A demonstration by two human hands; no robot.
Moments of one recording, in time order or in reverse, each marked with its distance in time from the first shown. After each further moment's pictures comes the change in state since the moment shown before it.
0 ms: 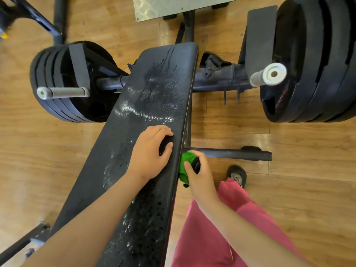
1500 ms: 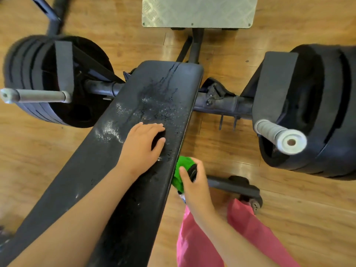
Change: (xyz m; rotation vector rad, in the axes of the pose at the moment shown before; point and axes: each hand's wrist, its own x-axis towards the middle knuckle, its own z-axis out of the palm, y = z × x) left_hand 0.107 -0.040 0.024 0.056 0.000 -0.154; right_hand 0.106 -0.028 -0.014 -0.040 -0.060 0.026
